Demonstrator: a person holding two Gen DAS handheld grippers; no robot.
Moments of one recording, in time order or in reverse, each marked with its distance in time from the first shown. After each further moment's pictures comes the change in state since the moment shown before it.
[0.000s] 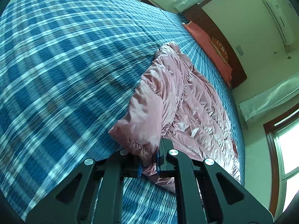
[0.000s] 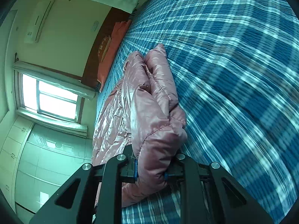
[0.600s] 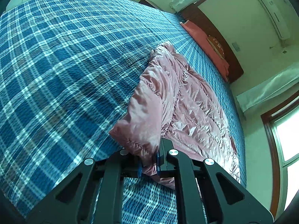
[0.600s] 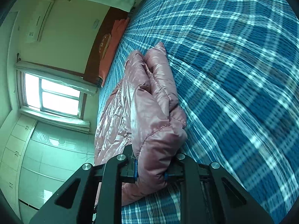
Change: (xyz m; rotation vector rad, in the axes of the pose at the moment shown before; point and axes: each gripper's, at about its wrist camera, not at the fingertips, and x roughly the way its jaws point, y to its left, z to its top) left arm -0.048 0.023 -0.022 0.046 0.006 -0.006; right arm -0.029 -0.005 -0.012 0.014 0.027 0.009
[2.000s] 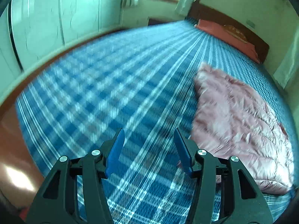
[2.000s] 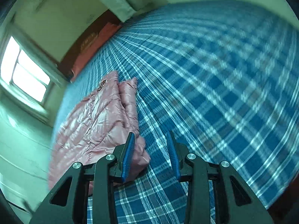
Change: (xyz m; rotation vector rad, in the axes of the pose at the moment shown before) left arm -0.049 0.009 0.038 0.344 -0.158 0.403; right arm -0.071 0.021 0.031 -0.348 -0.120 -0.381
